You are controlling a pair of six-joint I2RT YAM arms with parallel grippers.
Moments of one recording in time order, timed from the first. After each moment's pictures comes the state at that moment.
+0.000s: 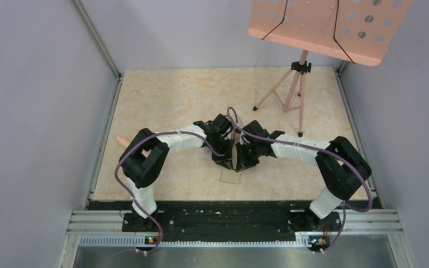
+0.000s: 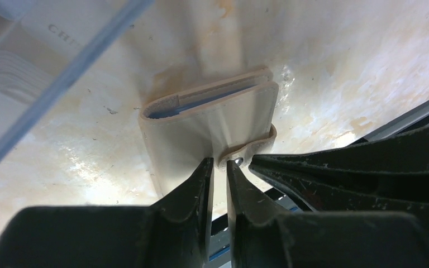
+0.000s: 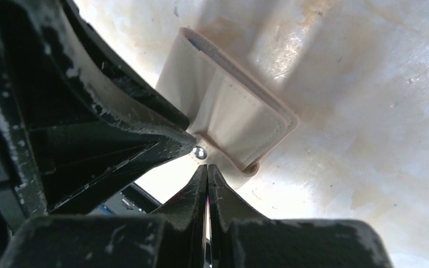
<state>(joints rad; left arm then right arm) -0.75 1.86 1.19 -0.55 0.36 -0.68 0.71 1.63 0.90 -0.36 -0.35 0.47</state>
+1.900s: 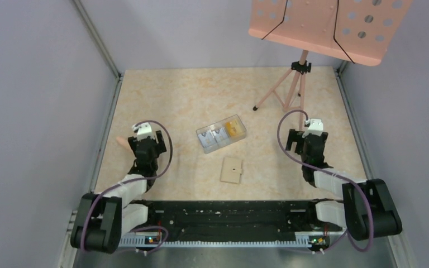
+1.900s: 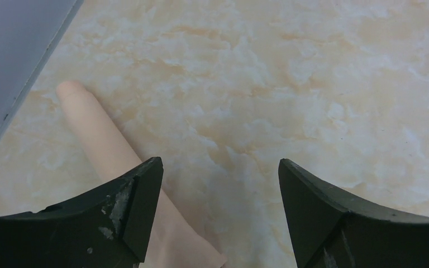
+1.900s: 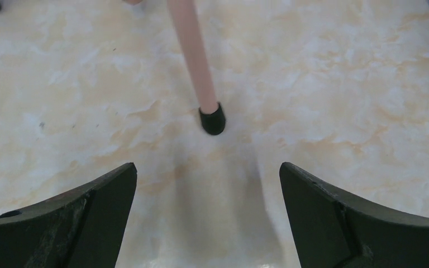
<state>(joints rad) -0.15 1.07 0.23 0.48 -0.42 -0.14 0.17 1.17 0.22 0.54 0.29 0.08</state>
